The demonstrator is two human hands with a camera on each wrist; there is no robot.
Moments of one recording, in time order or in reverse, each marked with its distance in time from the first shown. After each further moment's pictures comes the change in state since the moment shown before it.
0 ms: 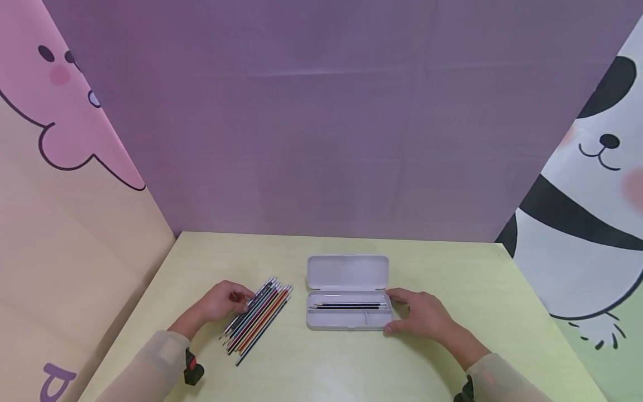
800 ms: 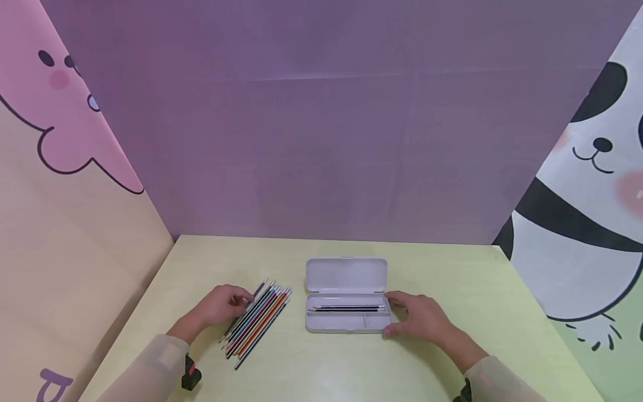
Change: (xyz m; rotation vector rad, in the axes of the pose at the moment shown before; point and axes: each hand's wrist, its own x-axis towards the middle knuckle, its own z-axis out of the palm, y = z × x) left_hand -0.001 0.002 0.001 0.152 0.030 -0.012; right_hand -0.001 -0.002 0.000 0.001 0.000 0.013
